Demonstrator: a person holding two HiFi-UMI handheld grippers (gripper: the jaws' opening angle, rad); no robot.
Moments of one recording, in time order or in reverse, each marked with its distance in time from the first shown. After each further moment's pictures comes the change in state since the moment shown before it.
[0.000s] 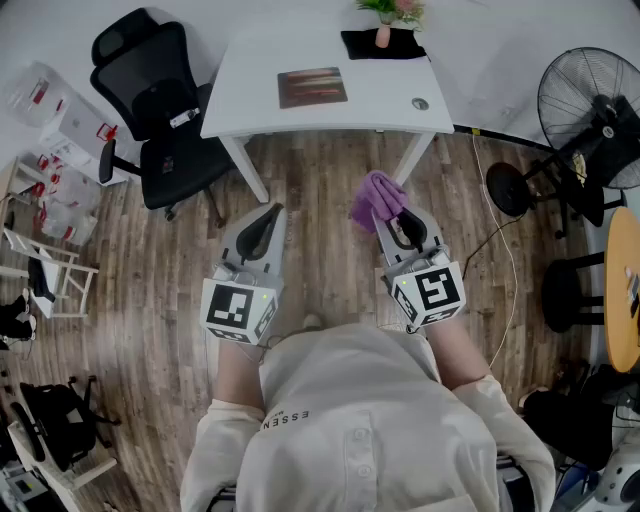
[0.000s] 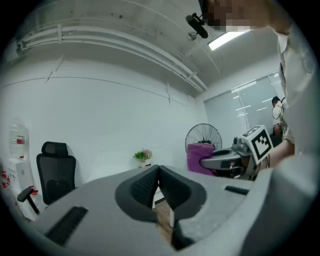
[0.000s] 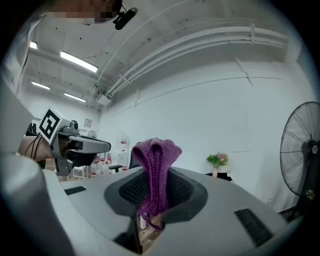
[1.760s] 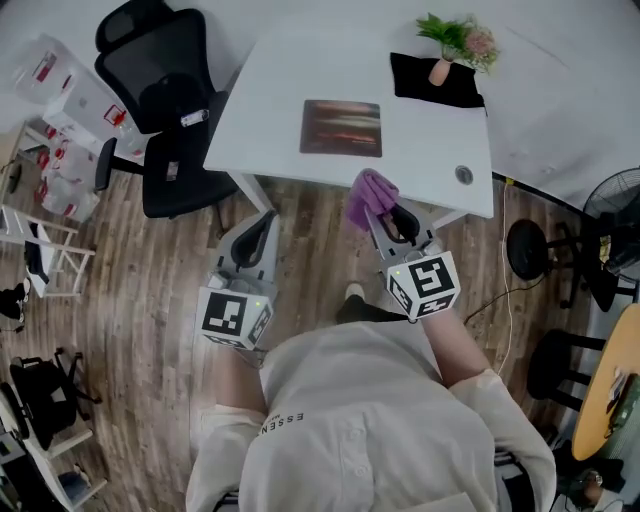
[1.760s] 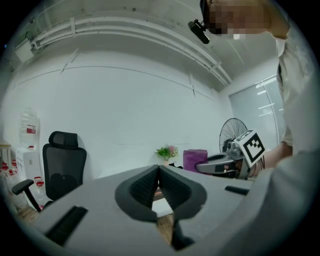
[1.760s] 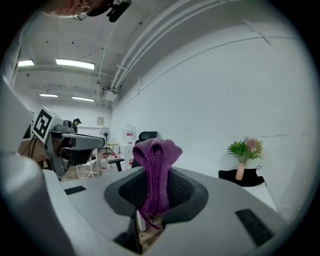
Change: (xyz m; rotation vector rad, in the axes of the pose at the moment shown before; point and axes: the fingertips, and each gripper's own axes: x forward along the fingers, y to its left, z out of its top) left arm 0.193 0.165 -0.044 -0.088 0.037 0.200; right arm 0.278 -0.119 -0.049 0.037 0.112 0.227
